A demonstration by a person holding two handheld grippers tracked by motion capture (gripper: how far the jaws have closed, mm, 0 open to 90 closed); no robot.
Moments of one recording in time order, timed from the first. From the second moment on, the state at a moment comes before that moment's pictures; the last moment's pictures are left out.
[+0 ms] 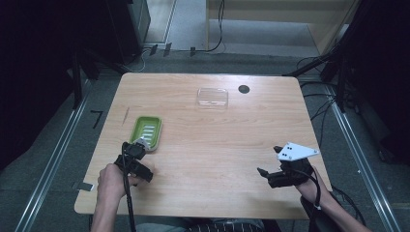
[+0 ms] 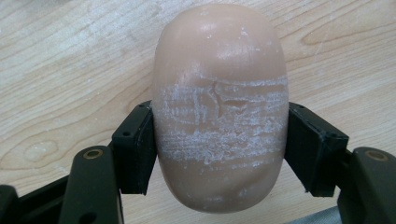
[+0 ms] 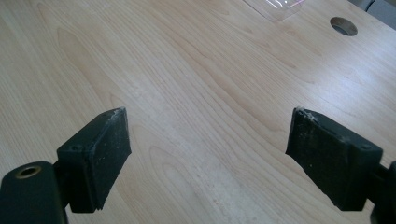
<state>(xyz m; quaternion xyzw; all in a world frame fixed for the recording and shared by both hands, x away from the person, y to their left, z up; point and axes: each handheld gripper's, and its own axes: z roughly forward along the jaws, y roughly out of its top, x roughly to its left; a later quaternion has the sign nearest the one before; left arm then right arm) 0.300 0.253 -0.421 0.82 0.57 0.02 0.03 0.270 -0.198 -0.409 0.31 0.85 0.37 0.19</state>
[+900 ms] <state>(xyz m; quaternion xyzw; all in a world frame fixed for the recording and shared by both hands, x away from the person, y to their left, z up) 0.320 0.261 -0.400 0.83 0.56 0.01 0.03 0.270 -0.197 -0.409 0.30 0.86 0.37 0.19</state>
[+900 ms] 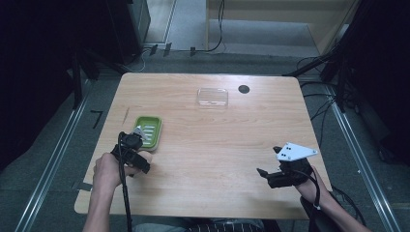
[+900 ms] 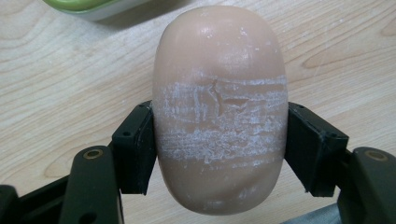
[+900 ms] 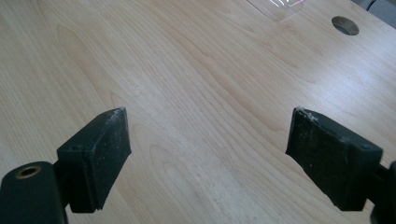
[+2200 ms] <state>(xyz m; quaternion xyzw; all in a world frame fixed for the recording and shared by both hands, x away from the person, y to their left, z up) 0.346 0.251 -0.380 0.83 0.55 0.03 0.05 0.270 -0.196 -0.410 0.30 0.86 0.37 0.19</state>
